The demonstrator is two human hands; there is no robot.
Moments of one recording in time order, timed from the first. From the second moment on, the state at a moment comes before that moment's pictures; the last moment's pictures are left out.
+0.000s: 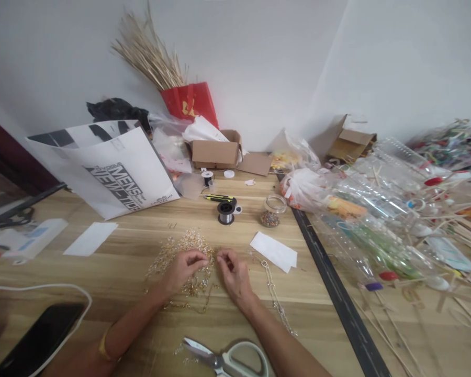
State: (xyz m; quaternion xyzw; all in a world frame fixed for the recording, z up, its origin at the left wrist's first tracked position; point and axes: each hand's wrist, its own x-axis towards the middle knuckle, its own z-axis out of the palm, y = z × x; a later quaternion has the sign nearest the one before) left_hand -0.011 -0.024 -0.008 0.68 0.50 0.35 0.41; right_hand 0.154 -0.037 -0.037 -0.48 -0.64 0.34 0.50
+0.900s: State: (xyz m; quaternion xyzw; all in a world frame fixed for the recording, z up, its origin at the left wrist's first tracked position) left_hand -0.014 -0.027 -0.020 0.48 0.49 0.44 0.58; right_hand 0.151 -0.047 -0.033 -0.41 -0.74 0.24 0.48
